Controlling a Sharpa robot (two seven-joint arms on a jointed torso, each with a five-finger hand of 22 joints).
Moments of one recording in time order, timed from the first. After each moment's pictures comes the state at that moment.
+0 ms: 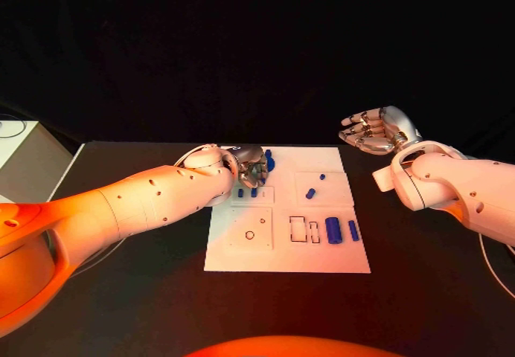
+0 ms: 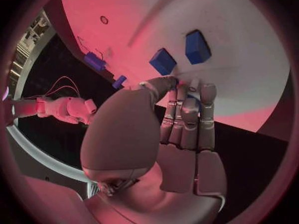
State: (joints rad) left arm 1.17 -0.46 0.02 1.09 -1.46 -0.11 -0.13; left_hand 1.48 -0.24 0.58 0.10 0.25 0.85 0.15 0.45 0.31 0.87 0.10 0.66 0.21 1.19 0.04 1.36 0.91 0.17 0.98 0.14 1.12 0.90; right arm 1.30 -0.81 -0.12 1.36 -0.65 -0.62 0.19; right_hand 1.31 -0.26 0.50 0.14 0.40 0.93 0.23 0.08 0.32 1.14 0.17 0.07 0.06 1.05 0.14 0.10 0.29 0.18 0.90 0.26 0.07 0.21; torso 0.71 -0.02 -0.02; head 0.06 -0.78
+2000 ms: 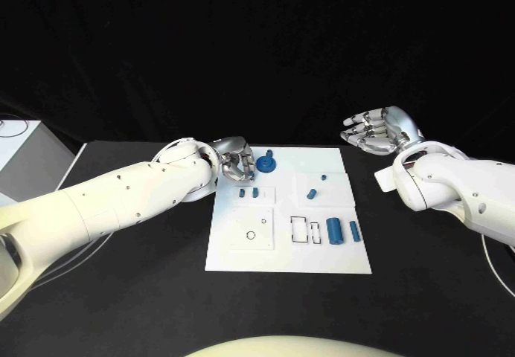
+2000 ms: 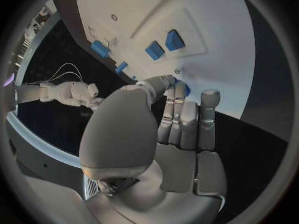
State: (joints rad) left arm 1.17 -0.59 0.08 1.18 -1.38 -0.12 -0.10; left_hand 1.45 -0.21 0.60 0.07 0.25 0.96 0.14 0.43 0.30 0.99 0.07 0.61 0.17 1.27 0.01 1.41 0.96 0.15 1.05 0.12 1.19 0.99; right arm 1.30 -0.82 -0.12 1.36 -0.65 -0.62 0.19; right_hand 1.31 -0.26 0.51 0.13 0.40 0.93 0.23 0.08 0.32 1.14 0.17 0.07 0.06 1.05 0.14 0.10 0.28 0.18 0.90 0.26 0.07 0.21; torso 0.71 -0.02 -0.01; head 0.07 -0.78
